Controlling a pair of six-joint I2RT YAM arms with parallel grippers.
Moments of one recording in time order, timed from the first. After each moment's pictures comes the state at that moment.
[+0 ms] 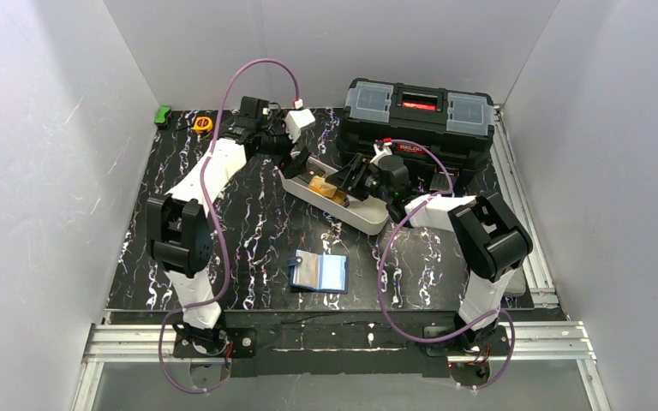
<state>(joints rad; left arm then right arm) -0.29 1.85 1.60 -0.58 0.56 0.64 0.55 1.80 0.92 0.59 -0.28 0.98</state>
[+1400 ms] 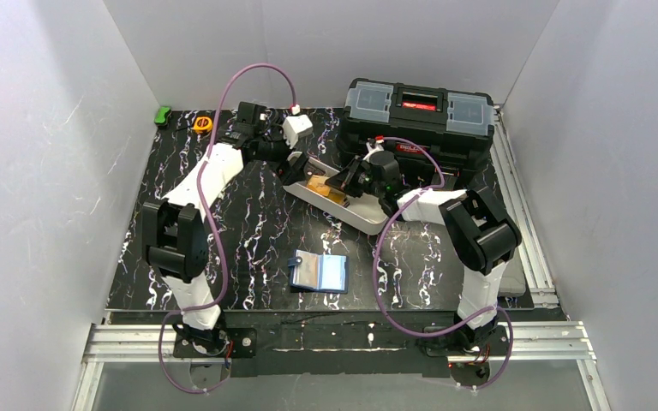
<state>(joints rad) -0.28 1.78 1.53 -0.60 0.59 0.62 0.57 1.89 1.02 0.52 -0.28 1.00</state>
